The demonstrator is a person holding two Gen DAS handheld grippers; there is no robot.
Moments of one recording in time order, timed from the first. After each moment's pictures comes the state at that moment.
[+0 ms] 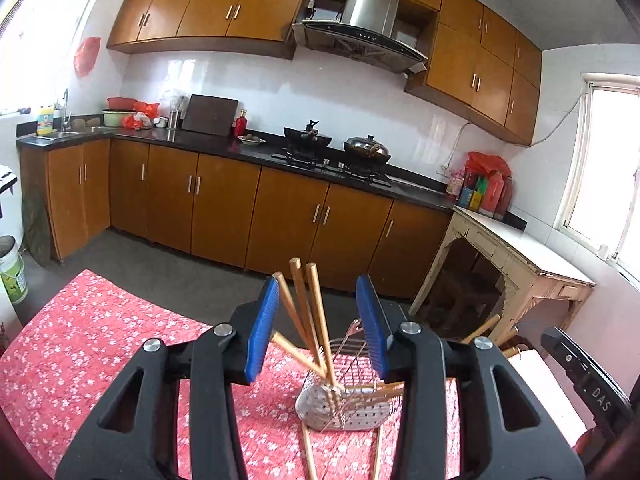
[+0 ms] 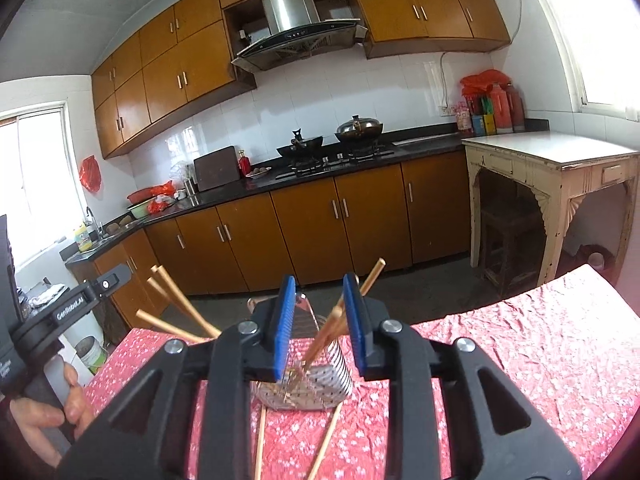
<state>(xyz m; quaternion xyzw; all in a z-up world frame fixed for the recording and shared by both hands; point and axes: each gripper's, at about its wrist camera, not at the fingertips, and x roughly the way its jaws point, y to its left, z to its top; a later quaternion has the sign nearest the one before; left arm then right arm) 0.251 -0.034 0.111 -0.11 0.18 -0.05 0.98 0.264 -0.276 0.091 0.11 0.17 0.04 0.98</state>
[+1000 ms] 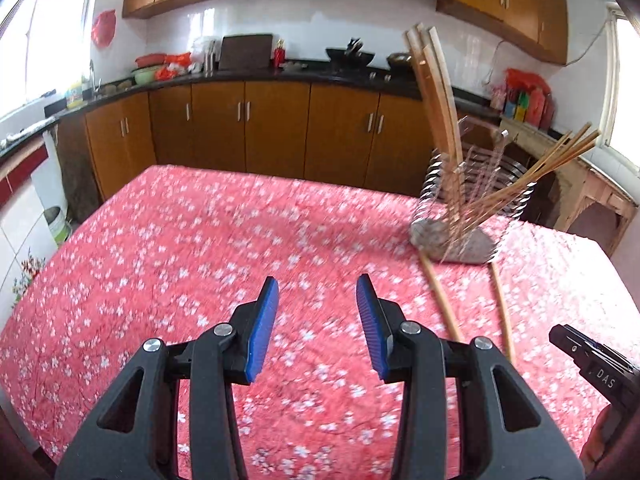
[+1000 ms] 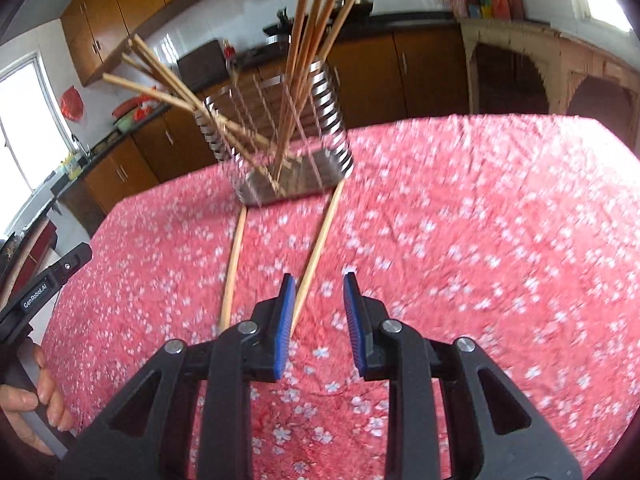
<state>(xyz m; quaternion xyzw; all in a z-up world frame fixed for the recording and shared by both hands) 0.190 0.026 -0.040 -0.04 0.31 0.01 0.95 0.223 -0.239 -0.098 0.12 0.37 0.05 0.92</state>
